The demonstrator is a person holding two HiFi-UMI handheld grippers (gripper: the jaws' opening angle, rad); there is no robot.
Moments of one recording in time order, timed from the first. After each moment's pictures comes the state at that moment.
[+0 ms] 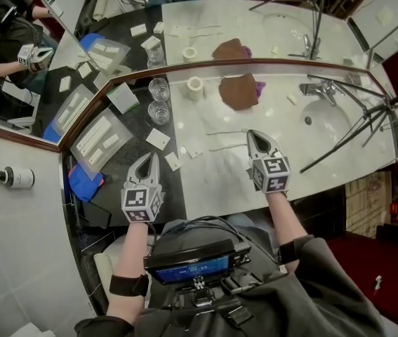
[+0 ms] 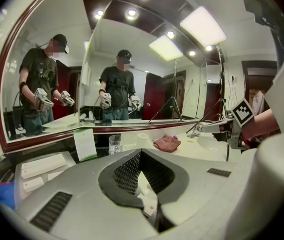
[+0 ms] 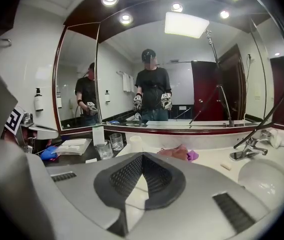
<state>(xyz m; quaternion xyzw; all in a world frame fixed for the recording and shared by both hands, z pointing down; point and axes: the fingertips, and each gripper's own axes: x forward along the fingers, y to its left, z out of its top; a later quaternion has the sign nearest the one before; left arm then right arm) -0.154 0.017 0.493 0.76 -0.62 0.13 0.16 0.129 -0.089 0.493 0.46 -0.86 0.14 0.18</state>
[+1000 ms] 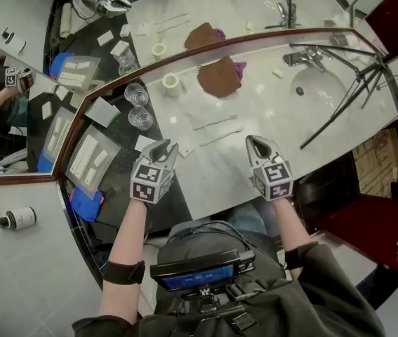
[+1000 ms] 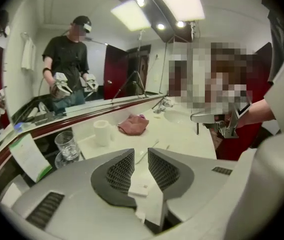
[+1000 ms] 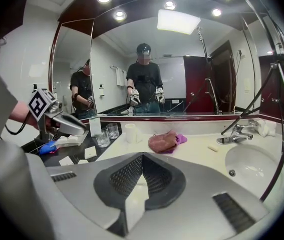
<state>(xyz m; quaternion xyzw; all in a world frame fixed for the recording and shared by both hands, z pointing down) -0.049 -0.042 0.533 0.86 -0.39 0.28 0.18 0.168 -0.043 0.524 0.49 -0.83 0.17 0.20</state>
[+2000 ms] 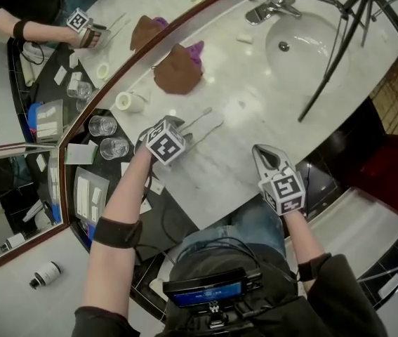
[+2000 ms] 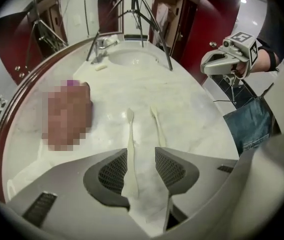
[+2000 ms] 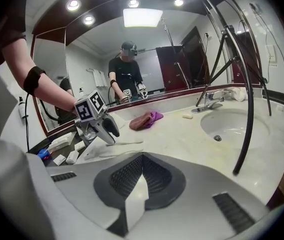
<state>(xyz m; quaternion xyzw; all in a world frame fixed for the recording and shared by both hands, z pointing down) 0.097 -0.096 0.686 0.81 -0.02 0.58 0.09 0.260 0.011 0.601 0.55 -0.77 0.27 0.16</state>
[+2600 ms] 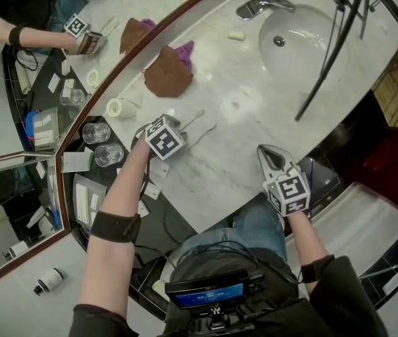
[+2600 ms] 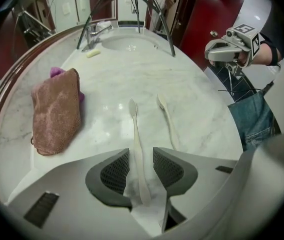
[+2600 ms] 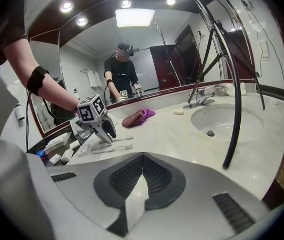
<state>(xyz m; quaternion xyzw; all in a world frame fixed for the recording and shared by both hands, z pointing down) 0.103 -0.107 0.719 0.77 0.02 0.63 0.08 0.295 0.018 0.622 0.57 -0.76 0.28 0.16</state>
